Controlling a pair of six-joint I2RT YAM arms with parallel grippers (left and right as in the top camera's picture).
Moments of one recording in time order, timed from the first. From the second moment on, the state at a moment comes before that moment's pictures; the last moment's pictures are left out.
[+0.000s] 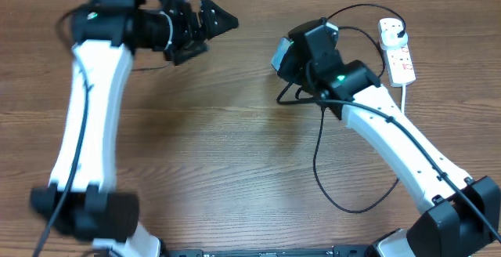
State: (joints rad) left arm -0.07 1.79 1.94 -1.11 0.77 -0.50; right arm 0.48 1.65 1.44 -0.65 0.12 0.82
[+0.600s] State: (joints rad) left arm -0.10 1.74 1.95 -1.17 0.52 -0.78; right arm 0.28 1.65 1.44 -0.43 -0.57 1.16
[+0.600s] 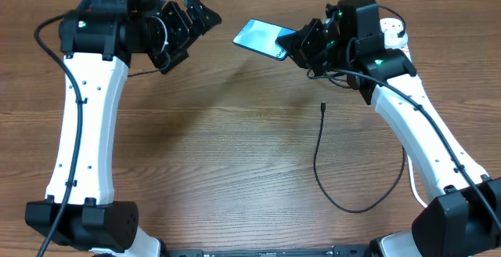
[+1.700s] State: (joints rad) left arm -0.22 1.74 1.95 -1.09 0.52 -1.56; right arm 0.37 1.65 1.44 -0.17 -0.76 1.83
